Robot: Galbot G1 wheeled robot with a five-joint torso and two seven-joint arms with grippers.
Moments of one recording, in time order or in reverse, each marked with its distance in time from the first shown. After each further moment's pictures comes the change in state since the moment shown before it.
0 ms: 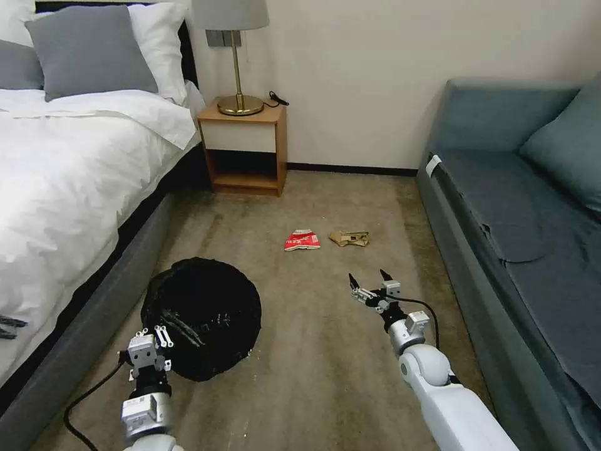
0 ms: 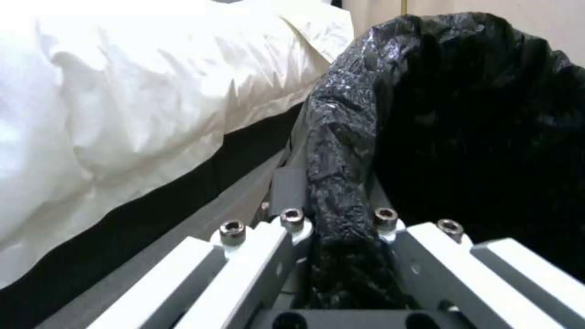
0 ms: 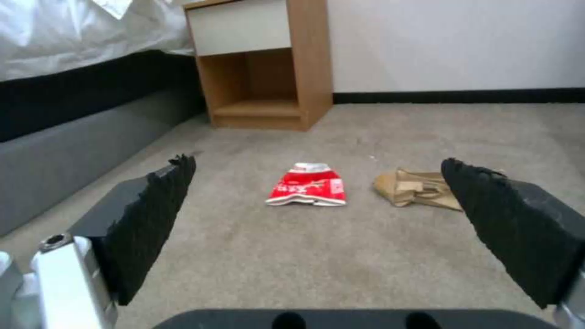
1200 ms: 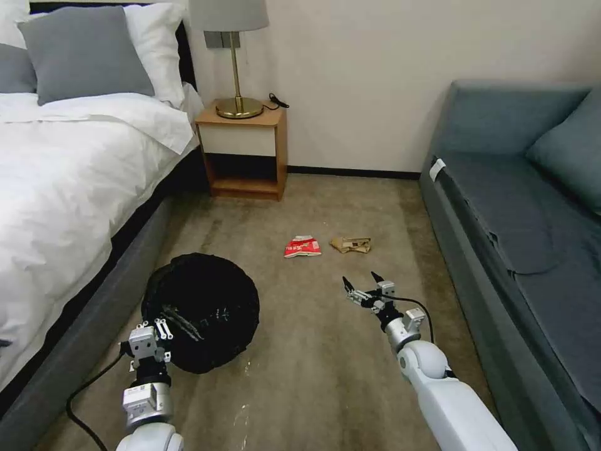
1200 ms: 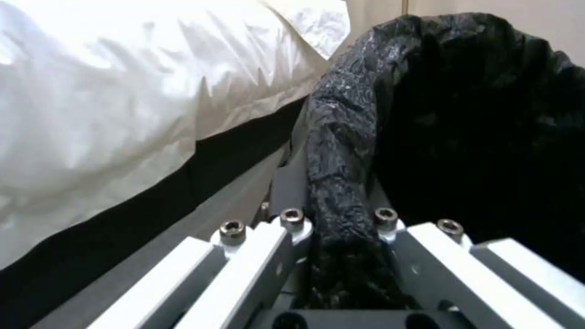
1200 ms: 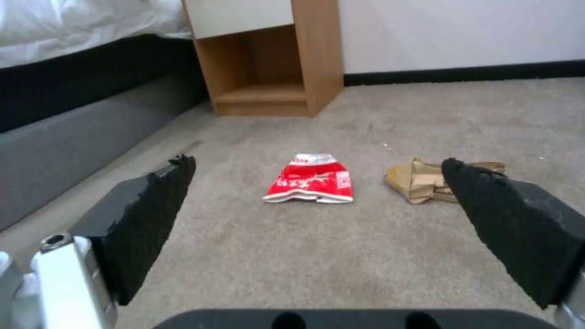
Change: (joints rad) left arm -0.037 0.009 -0.001 0.037 -0.010 0.009 0.003; right arm 0.050 0.015 0.007 -0.118 0.032 -0.006 -0.099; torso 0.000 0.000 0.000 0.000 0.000
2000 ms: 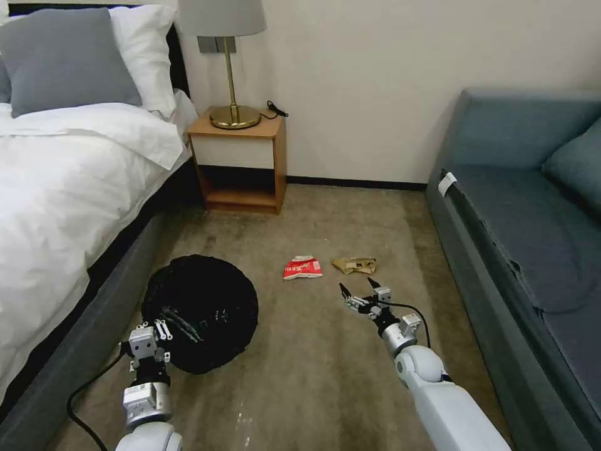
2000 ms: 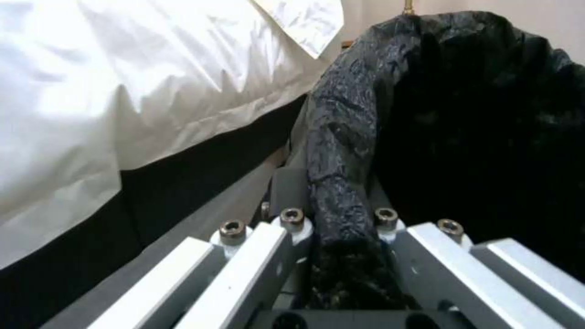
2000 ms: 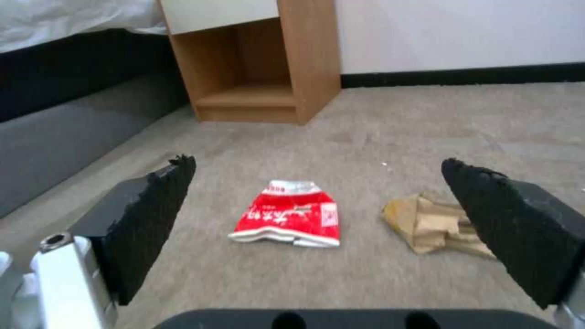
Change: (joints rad) left arm -0.009 0.007 0.001 0.021 -0.001 -0.005 0.001; right arm -0.001 0.012 0.003 -0.050 -0.012 0.034 -0.027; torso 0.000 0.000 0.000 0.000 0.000
